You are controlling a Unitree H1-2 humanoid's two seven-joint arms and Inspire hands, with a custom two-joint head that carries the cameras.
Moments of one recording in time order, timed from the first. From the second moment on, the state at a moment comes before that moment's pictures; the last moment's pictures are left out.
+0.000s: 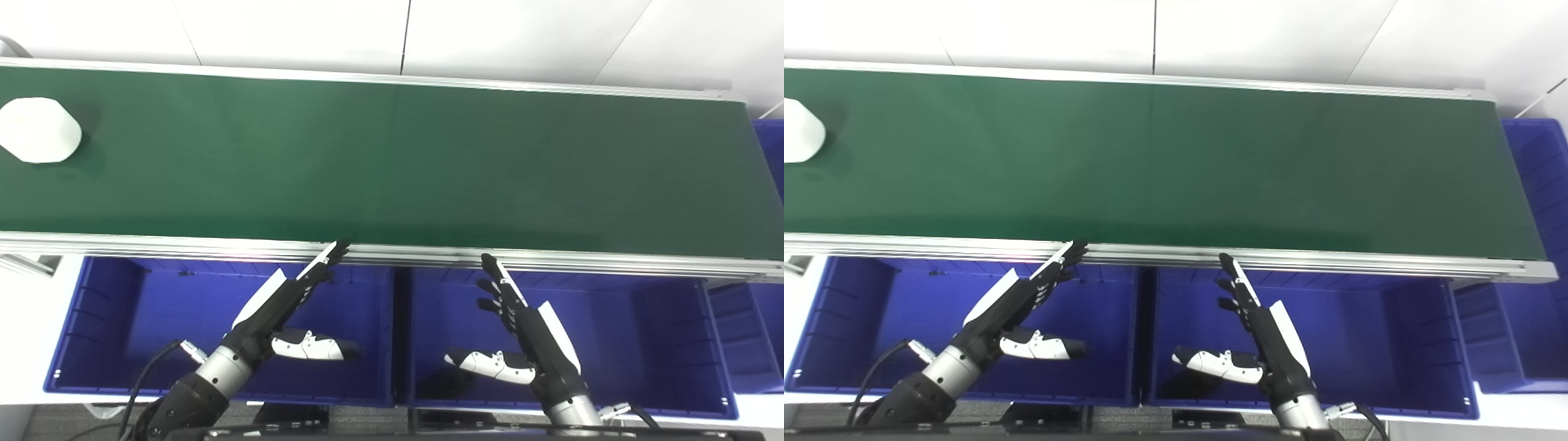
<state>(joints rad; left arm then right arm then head) 0.43 0.26 -0.31 -0.29 0.16 -0.03 -0.32 0.61 -0.16 0.24 -0.41 -0.22 0.05 0.14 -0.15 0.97</state>
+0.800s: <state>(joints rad) 0.43 0.24 -0.34 -0.25 0.20 -0.06 -0.30 0.61 -0.19 0.22 -0.35 -0.18 -0.02 0.14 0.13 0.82</state>
